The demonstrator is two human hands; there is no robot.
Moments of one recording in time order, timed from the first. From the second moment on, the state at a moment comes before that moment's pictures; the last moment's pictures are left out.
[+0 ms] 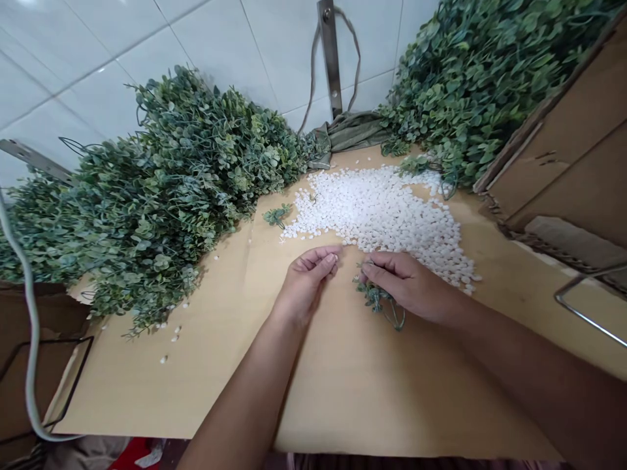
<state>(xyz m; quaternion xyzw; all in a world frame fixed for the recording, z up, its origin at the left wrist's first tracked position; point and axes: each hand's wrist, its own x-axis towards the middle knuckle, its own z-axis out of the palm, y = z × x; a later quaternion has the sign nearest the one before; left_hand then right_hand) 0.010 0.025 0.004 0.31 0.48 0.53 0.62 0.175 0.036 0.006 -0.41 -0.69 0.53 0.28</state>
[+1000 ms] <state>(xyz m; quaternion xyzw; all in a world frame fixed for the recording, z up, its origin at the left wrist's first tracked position) 0.019 0.023 0.002 0.24 0.45 0.47 0.72 0.169 0.037 -0.007 -0.39 -0.77 0.36 0.35</state>
